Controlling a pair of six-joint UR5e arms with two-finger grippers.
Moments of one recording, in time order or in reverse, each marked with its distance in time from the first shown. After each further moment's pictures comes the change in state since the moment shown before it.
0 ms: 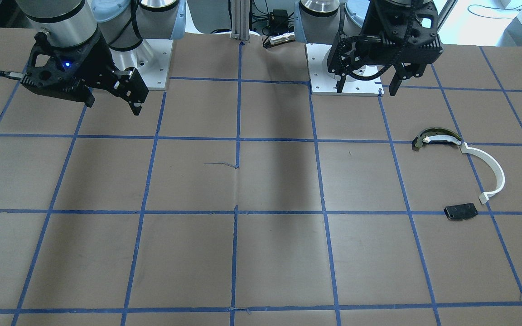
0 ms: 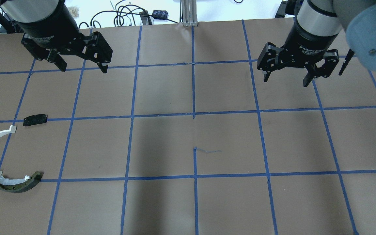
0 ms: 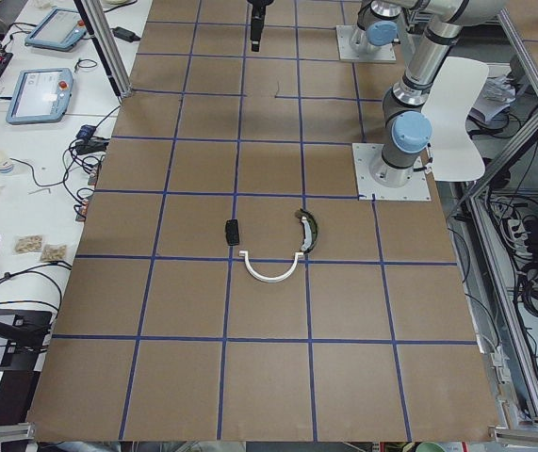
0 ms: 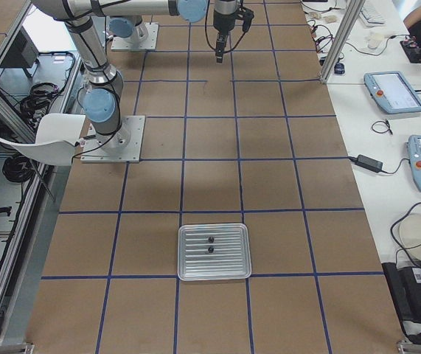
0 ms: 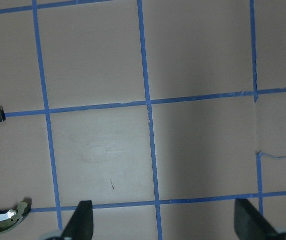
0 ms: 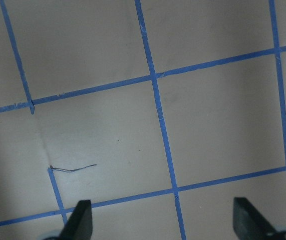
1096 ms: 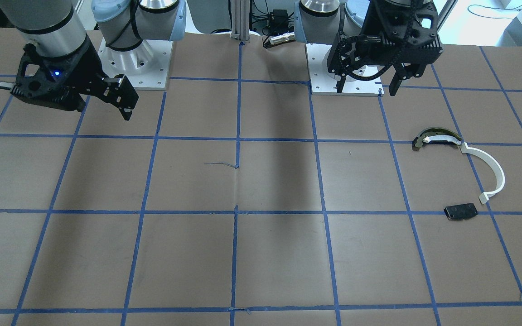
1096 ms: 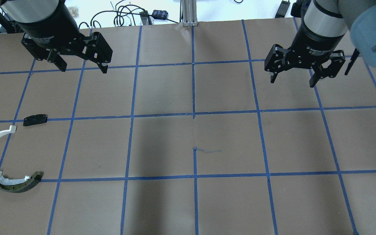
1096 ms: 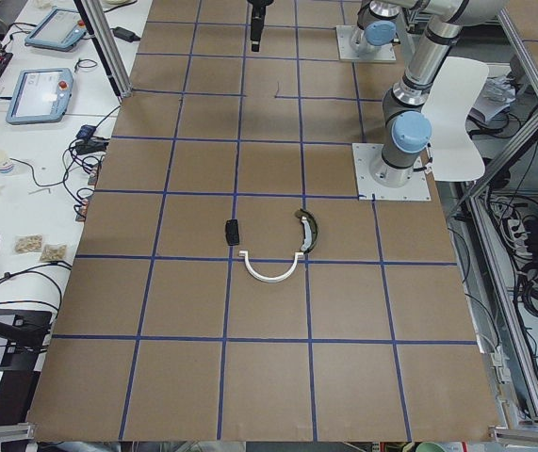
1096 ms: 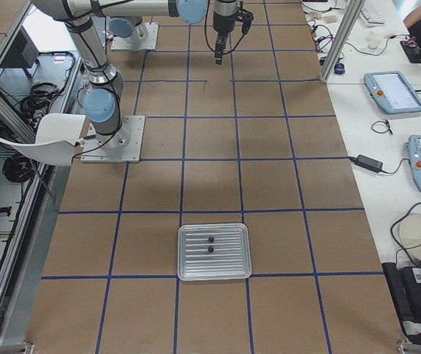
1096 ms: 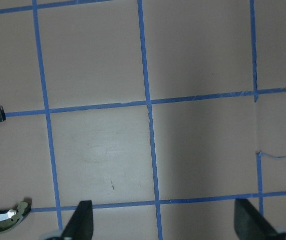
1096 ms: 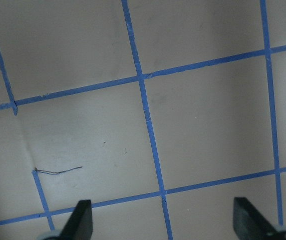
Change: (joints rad) left arm 0.000 0.000 -0.001 0.000 0.001 0.000; right arm -0.079 0.019 0.012 0.001 -0.006 -0.085
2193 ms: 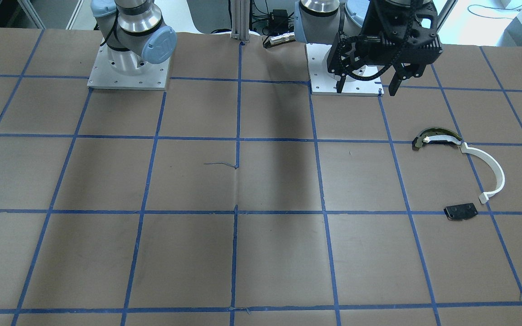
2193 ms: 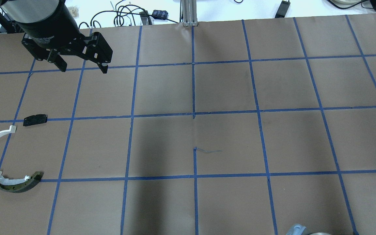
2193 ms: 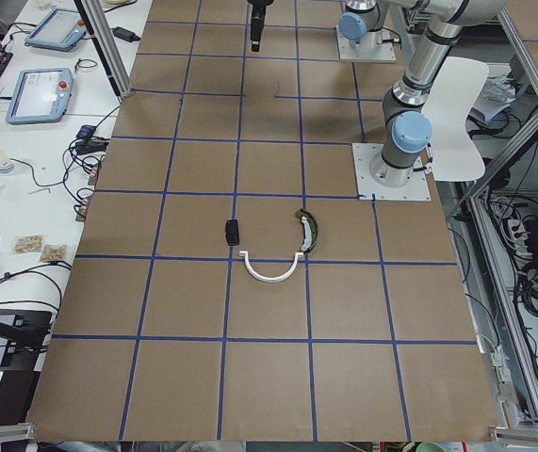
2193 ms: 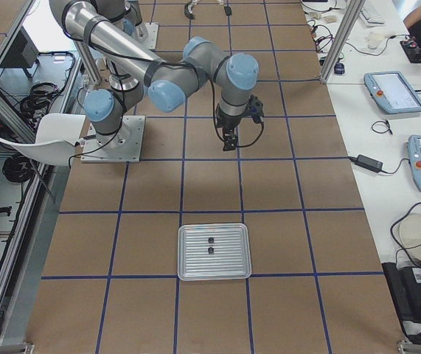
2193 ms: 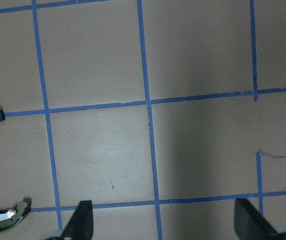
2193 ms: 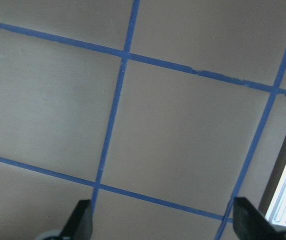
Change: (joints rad) left arm 0.000 0.000 0.000 0.000 -0.001 0.000; right arm -0.647 0.131 0.017 -0.088 -0.013 -1.120
